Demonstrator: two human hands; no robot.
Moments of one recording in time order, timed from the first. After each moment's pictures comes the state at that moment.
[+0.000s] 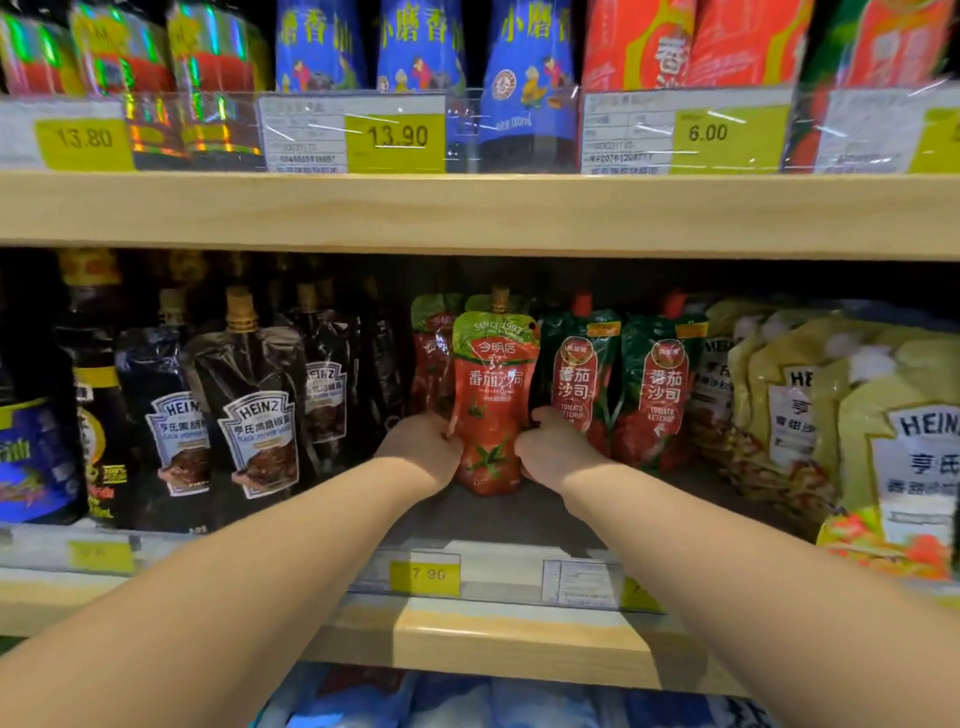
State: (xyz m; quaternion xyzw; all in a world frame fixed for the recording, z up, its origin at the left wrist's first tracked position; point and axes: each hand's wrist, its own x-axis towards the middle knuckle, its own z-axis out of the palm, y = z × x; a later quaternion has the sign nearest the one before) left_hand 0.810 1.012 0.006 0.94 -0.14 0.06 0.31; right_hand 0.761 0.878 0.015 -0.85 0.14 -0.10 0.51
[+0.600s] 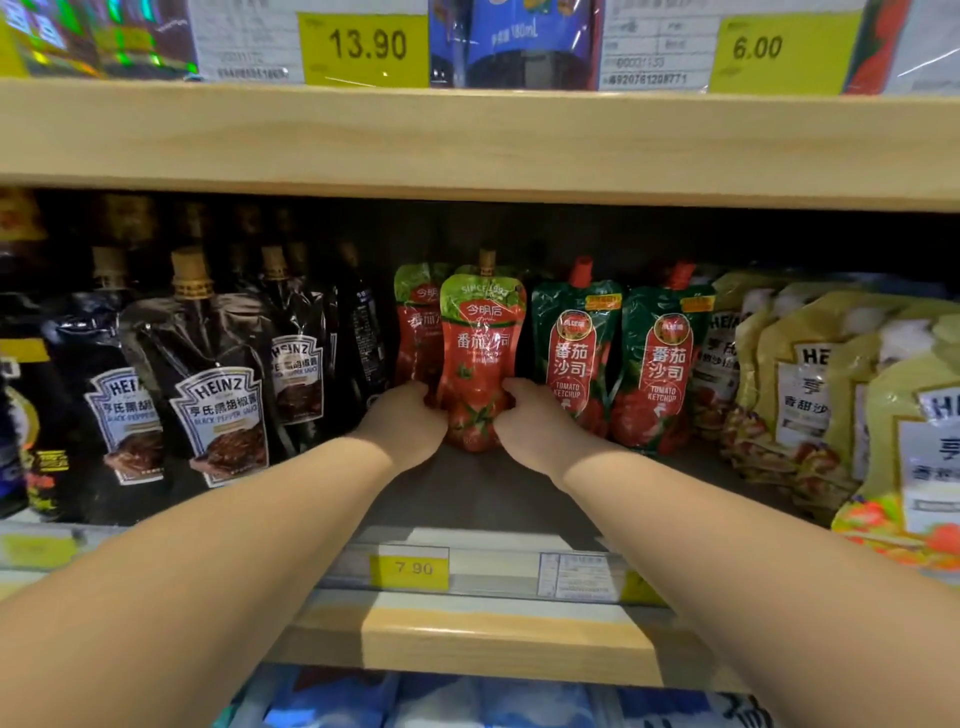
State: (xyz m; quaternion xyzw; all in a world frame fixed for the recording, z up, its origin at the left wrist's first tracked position) left_hand 0.846 1.003 -0.004 0.92 -0.15 0.07 0.36; right_hand 0.778 0.878 0.014 -0.91 0.07 -0.14 0.39
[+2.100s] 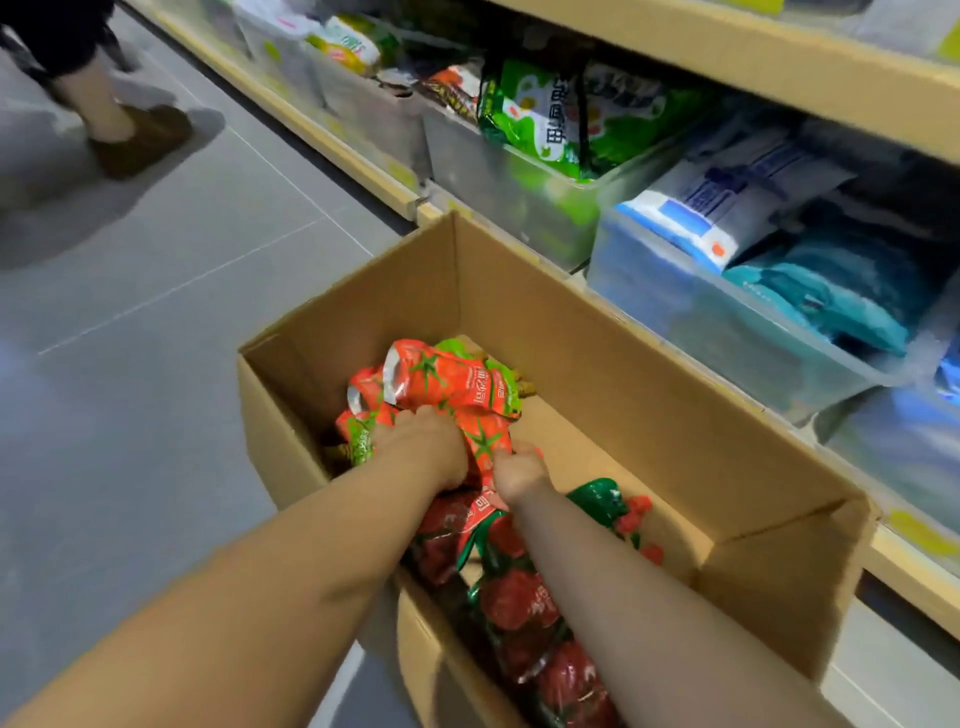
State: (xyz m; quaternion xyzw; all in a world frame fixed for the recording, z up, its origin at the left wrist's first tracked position) left_hand 0.561 1.452 -0.269 0.92 0.26 -0.28 0.04; right_hand 0.595 1.361 -0.351 -0.79 0.12 0.36 0.48
